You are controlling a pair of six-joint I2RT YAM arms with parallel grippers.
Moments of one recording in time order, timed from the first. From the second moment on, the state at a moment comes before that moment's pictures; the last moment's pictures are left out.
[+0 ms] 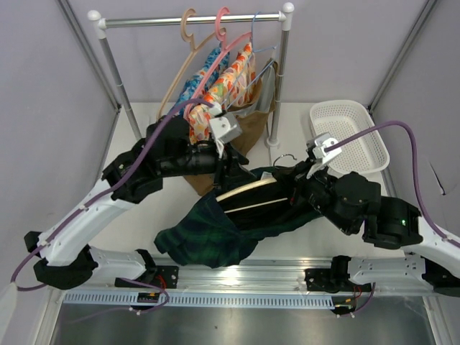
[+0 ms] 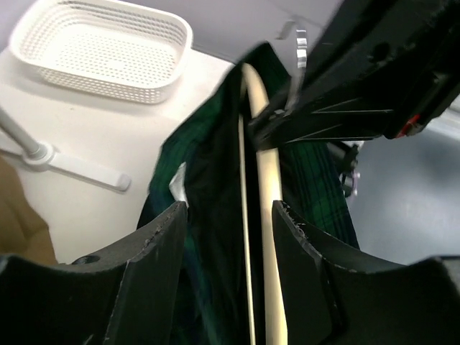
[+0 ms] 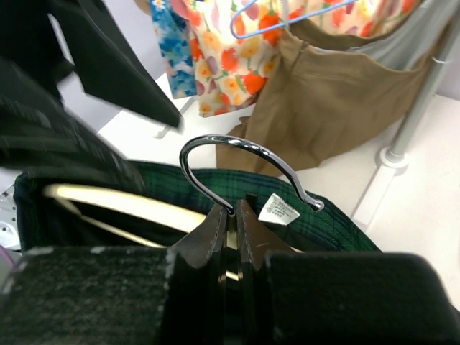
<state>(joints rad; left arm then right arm) -0.92 1.21 1.64 -0.68 0.35 -0.07 1.32 0.90 1.37 -0.61 0.64 0.25</state>
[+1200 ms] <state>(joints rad) -1.11 1.23 1.55 -0.72 0.15 0.01 1.24 1.00 1.45 -0.67 0.48 0.28</state>
